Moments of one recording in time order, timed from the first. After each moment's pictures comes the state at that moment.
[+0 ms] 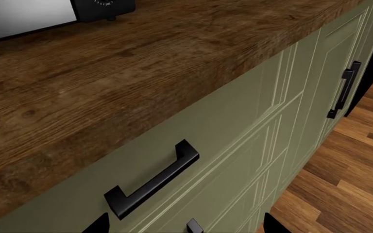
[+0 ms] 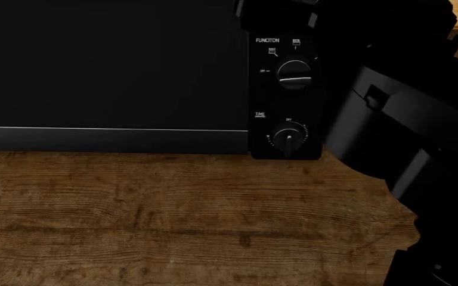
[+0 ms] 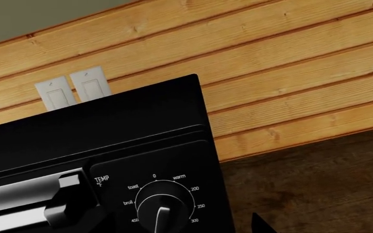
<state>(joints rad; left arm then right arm) 0.01 -0.72 0.76 0.85 -0.52 -0.56 -0.31 1.25 0.21 -0.01 -0.09 1.10 1.20 0.85</state>
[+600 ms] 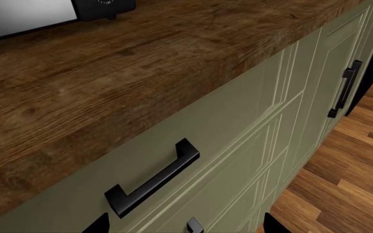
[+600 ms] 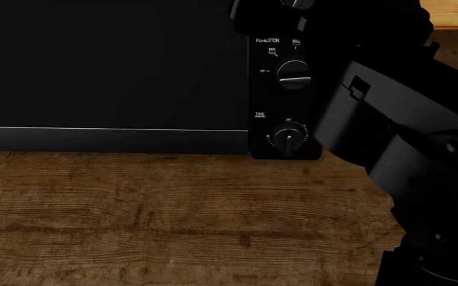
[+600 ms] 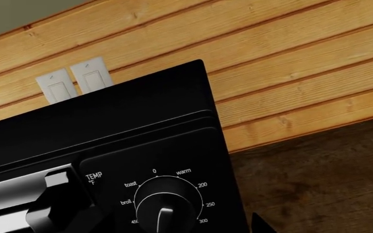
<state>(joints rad) 0.01 -0.72 0.76 0.85 -0.53 -0.56 -0.32 1.24 0.20 -0.06 0.02 1.05 1.10 0.76</state>
